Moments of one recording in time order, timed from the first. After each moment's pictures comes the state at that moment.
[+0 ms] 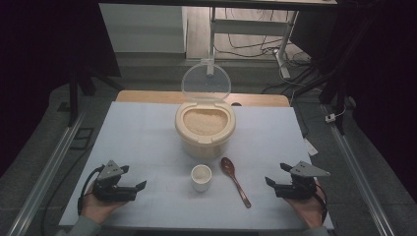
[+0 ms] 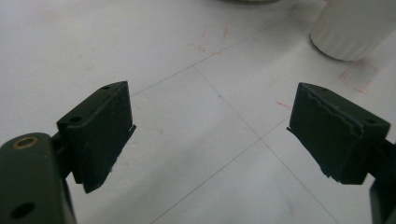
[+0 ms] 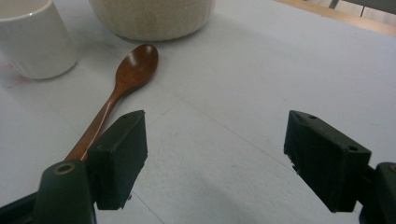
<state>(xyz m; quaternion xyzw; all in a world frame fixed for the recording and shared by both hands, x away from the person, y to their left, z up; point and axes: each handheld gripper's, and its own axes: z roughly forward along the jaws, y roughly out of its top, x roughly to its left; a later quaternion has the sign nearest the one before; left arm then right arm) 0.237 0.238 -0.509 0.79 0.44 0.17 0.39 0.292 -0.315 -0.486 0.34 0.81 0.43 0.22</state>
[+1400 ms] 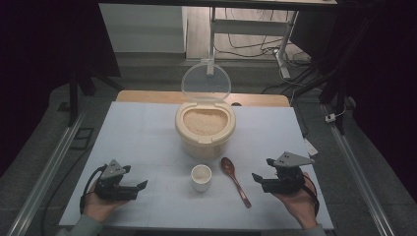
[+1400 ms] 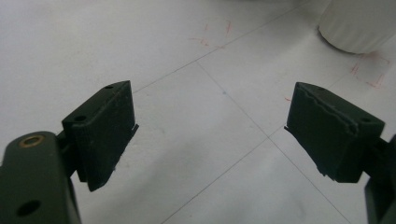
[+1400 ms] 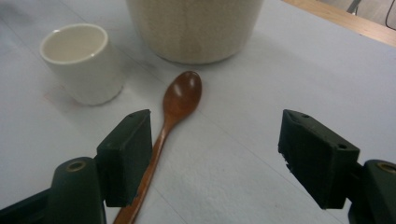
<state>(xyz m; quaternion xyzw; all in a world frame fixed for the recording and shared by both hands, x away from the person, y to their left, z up) 0.243 0.236 -0.515 0.80 0.44 0.16 0.39 0.290 -0.261 -0.440 0.32 0.84 0.39 0.19</state>
